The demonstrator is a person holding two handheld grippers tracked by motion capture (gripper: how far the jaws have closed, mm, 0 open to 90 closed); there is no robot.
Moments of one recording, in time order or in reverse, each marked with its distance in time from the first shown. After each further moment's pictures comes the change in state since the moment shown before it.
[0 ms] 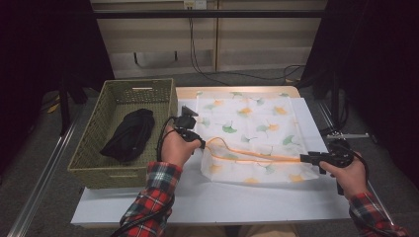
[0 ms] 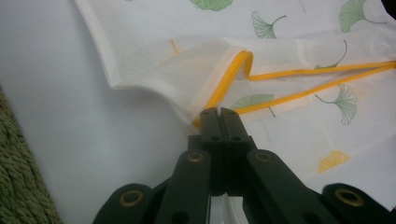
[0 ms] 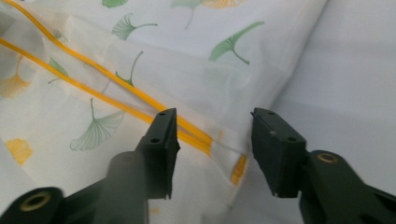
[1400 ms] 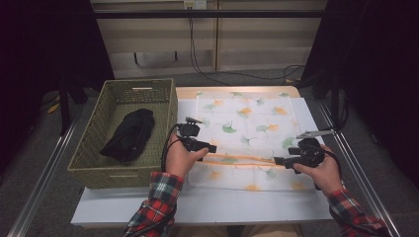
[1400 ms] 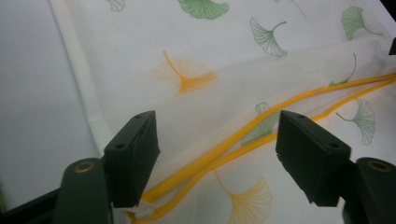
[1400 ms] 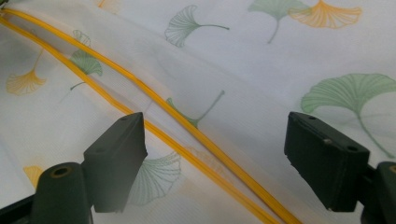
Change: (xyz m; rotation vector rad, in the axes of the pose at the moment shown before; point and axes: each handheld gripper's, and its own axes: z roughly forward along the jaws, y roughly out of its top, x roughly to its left) left arm -0.004 -0.017 0.023 -0.114 -0.001 0.059; right arm 0.056 0.015 0.044 0.040 0.054 -0.193
